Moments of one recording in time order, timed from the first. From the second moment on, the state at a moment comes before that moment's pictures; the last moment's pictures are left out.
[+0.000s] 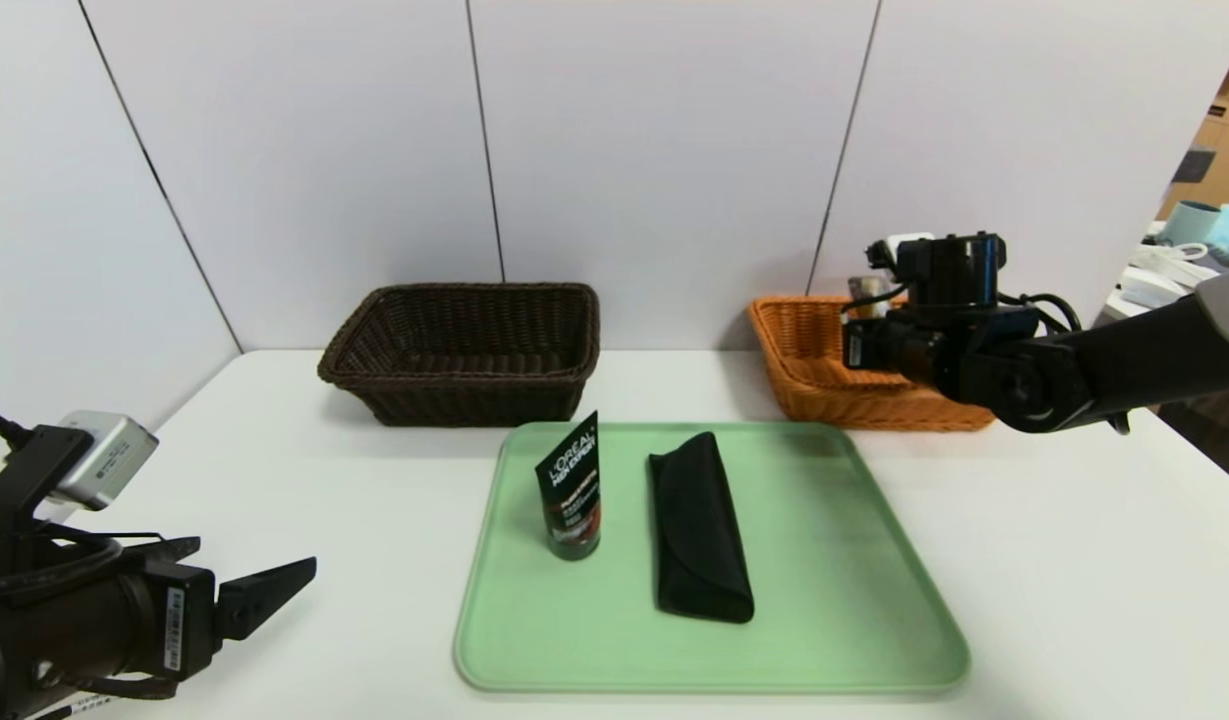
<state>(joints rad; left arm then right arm) -0.24 1.10 -0.44 -0.14 0.03 -0.10 0.21 2.05 -1.24 -0.44 -0.38 -0.01</state>
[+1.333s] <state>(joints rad) -0.24 1.09 -0.44 -0.14 0.03 -0.10 0.20 2.06 -1.23 -0.43 -0.37 -0.02</state>
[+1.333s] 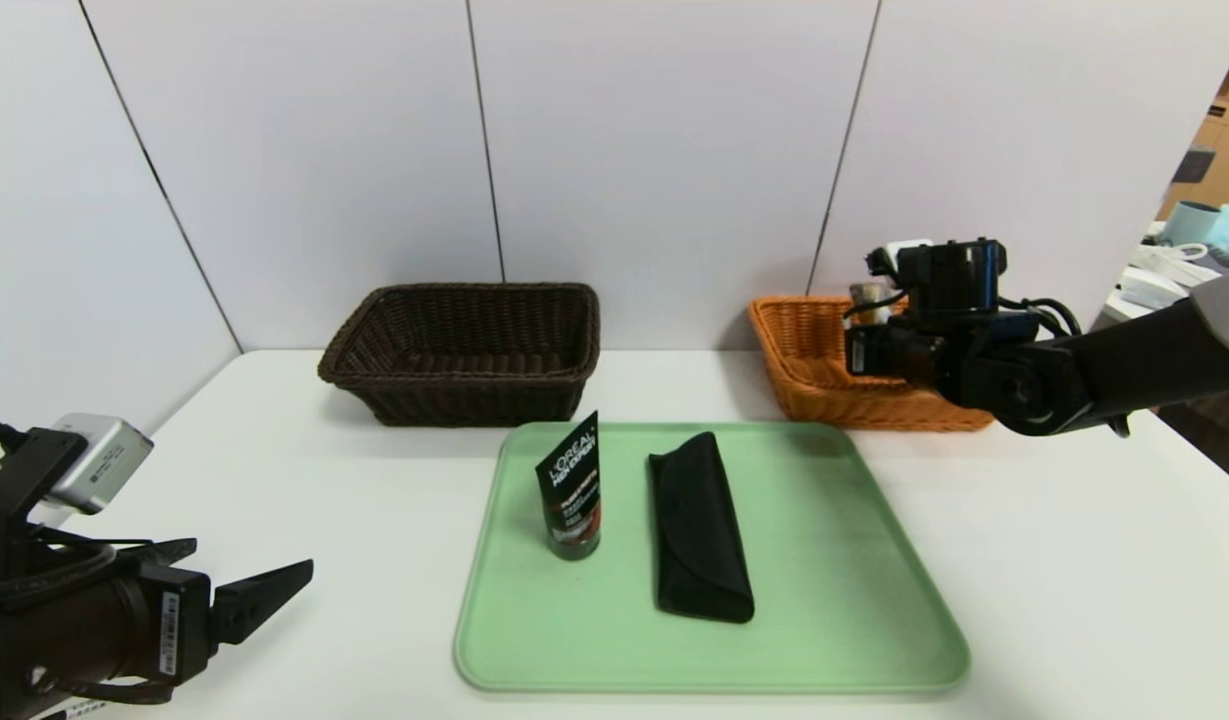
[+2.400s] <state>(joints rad) -0.24 1.10 -0.43 -0.14 0.03 -0.10 0.20 2.06 -1.24 -0.43 -0.37 -0.03</state>
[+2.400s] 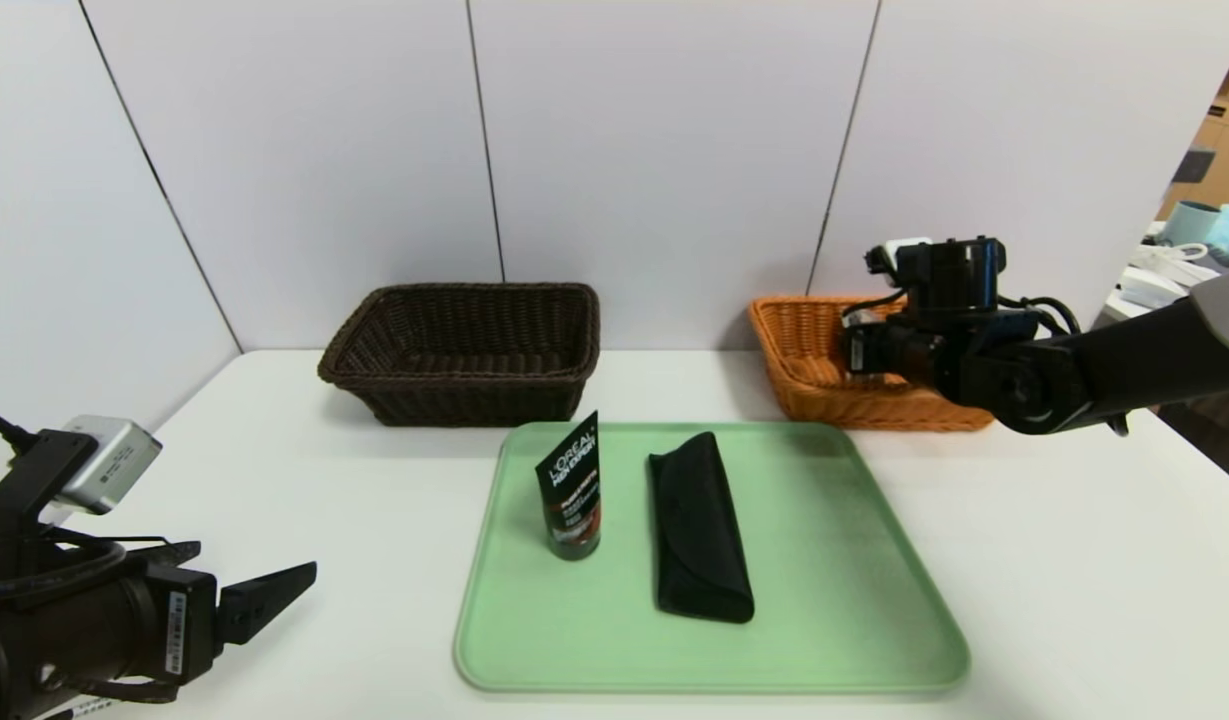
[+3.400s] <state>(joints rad) -0.24 1.11 -0.44 -0.14 0.02 -0.10 0.24 1.57 -0.97 -0.25 -0.33 -0.01</state>
